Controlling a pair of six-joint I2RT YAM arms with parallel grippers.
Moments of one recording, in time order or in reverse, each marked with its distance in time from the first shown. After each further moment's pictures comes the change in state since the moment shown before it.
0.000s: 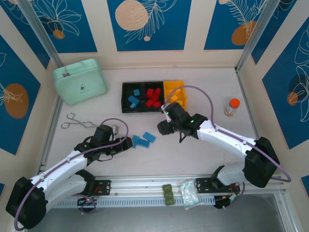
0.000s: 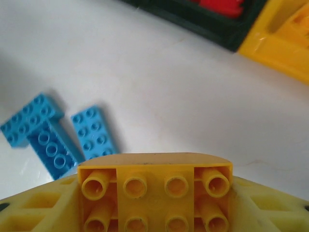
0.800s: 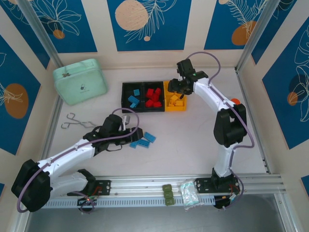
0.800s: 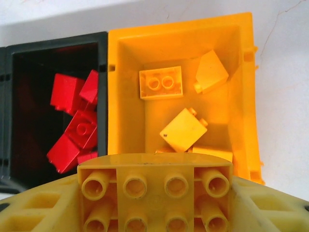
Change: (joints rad) left arm -0.094 0.195 0.187 0.116 0.010 0.002; right arm -0.389 0.610 0.758 -0.237 -0.103 0.159
